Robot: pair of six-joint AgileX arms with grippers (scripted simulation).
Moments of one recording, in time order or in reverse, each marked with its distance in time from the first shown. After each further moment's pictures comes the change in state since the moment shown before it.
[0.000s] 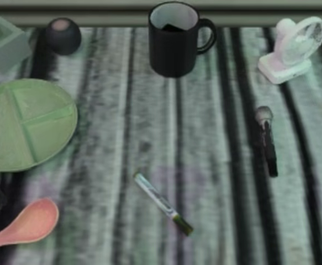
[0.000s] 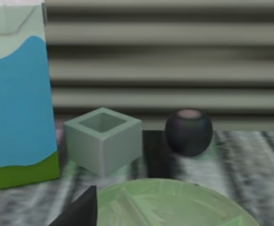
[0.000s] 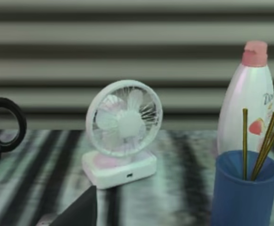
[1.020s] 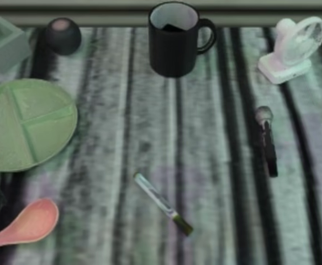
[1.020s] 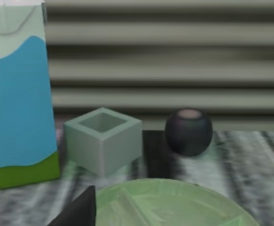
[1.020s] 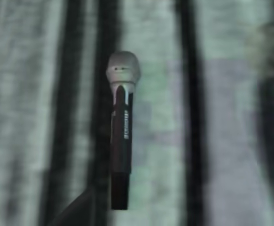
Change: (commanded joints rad) left arm 0.000 0.000 0.000 0.000 0.000 0.000; right arm 0.209 1.103 0.851 -0.567 0.053 0.224
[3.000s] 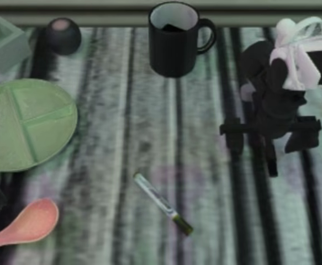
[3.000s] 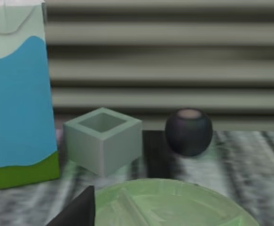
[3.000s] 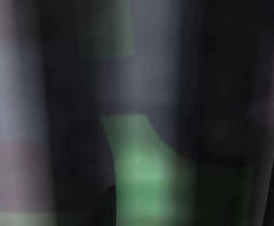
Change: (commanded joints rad) left arm 0.000 0.000 0.000 0.000 0.000 0.000; right arm 0.150 1.143 0.573 -0.142 0.055 0.163
